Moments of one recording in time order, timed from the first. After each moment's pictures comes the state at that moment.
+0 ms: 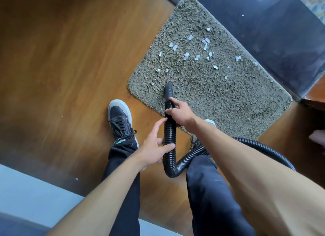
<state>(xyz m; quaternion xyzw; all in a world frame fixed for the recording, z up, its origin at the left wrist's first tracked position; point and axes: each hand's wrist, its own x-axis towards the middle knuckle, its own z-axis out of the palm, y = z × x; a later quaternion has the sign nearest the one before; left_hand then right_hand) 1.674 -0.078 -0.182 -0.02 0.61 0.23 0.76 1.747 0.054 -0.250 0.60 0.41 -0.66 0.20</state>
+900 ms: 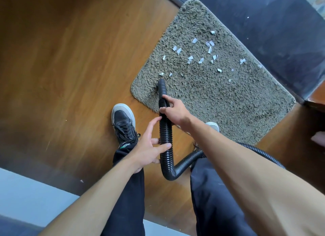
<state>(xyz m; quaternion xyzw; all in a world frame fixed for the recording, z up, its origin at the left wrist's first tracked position) 1.633 -0.072 -0.181 -0.04 0.62 0.24 0.75 1.703 0.058 -0.258 0.58 0.44 -0.65 0.21</state>
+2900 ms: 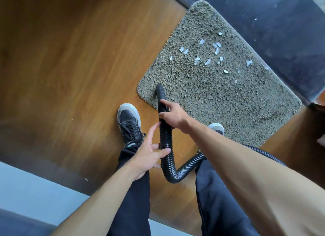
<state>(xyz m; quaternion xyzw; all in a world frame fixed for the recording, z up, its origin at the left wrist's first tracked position) 1.626 -0.095 -0.176 -0.10 0.60 0.24 0.75 1.686 0.042 -0.255 0.54 0.49 -0.62 0.28</state>
